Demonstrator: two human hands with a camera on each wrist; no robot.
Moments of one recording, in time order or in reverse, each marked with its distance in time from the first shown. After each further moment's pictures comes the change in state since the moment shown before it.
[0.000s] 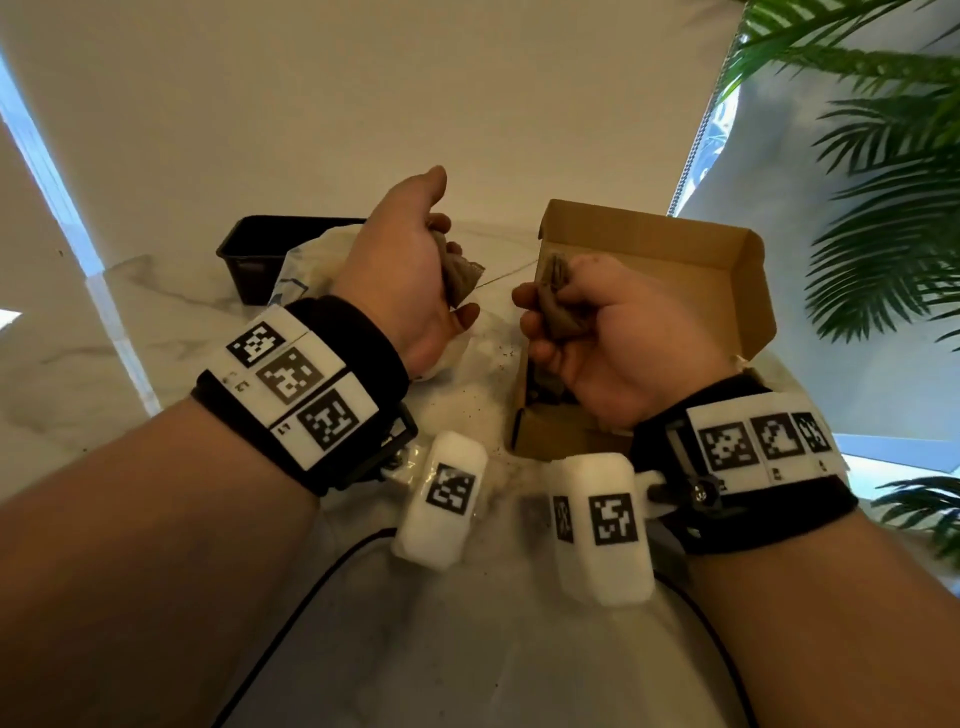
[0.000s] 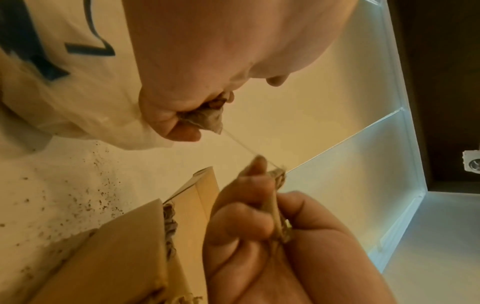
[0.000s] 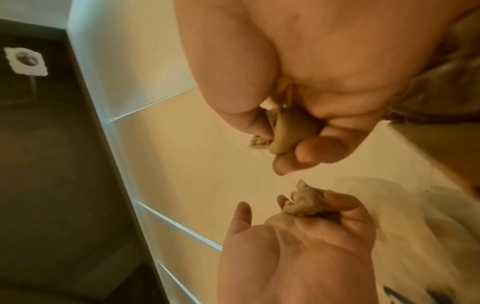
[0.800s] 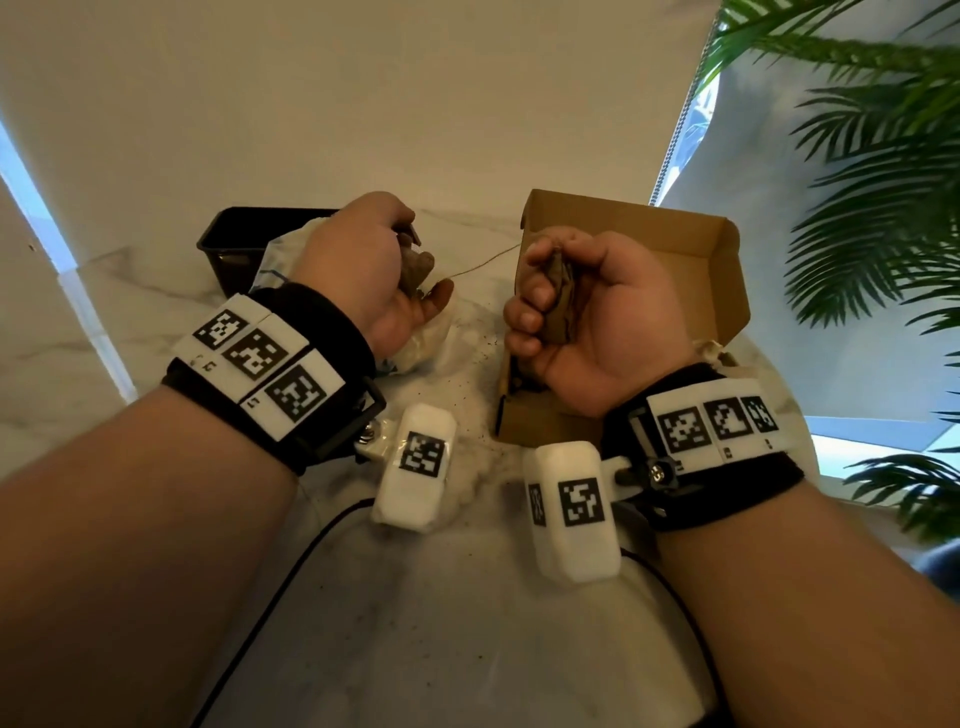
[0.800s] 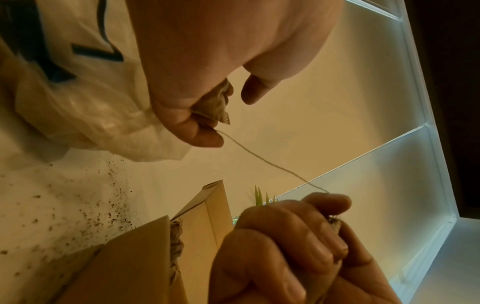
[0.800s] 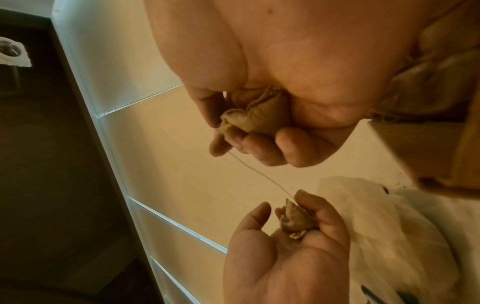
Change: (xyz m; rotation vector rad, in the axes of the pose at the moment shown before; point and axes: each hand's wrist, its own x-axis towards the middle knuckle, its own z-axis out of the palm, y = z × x) left_hand 0.007 0.002 -0.005 -0.068 0.174 -0.008; right_hand -0.003 0.002 -0.001 0.161 -0.180 -0.110
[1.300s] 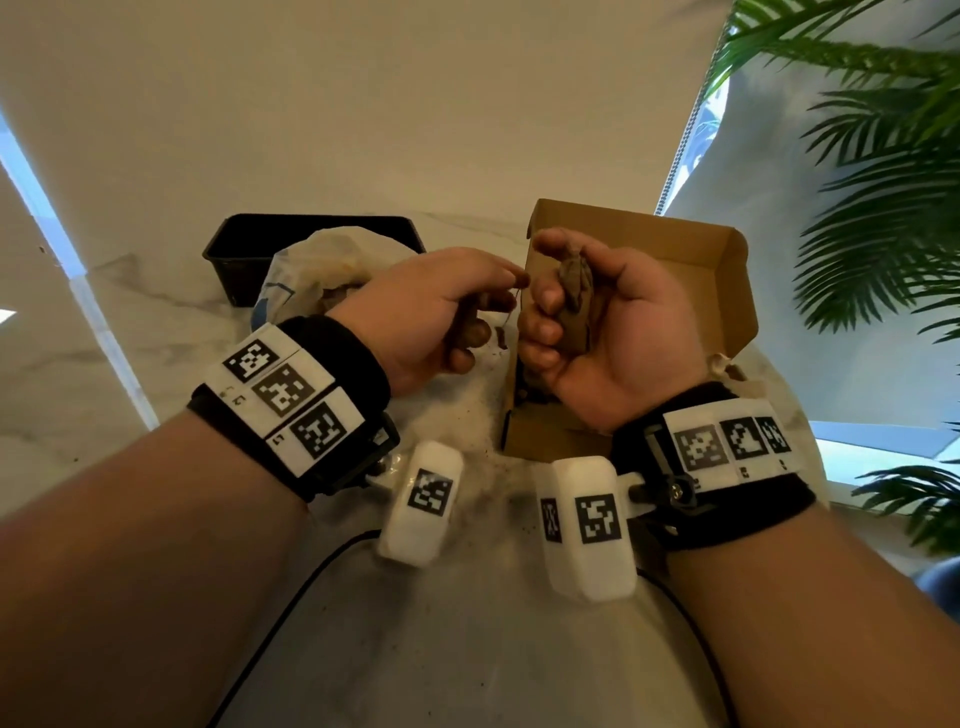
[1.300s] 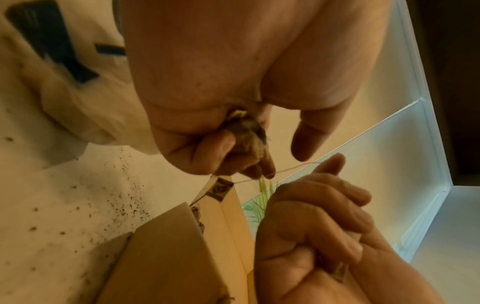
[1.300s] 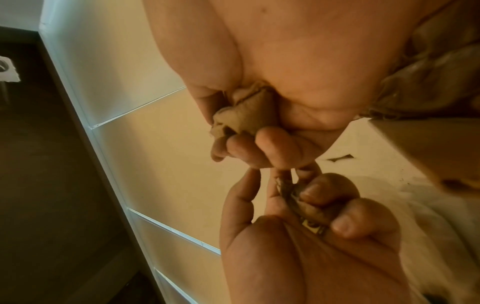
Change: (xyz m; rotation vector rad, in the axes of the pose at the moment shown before) left_hand -0.010 -0.012 -0.003 0.497 -0.483 0.046; right_hand 0.000 -0.004 -0.003 0.055 0.014 0.018
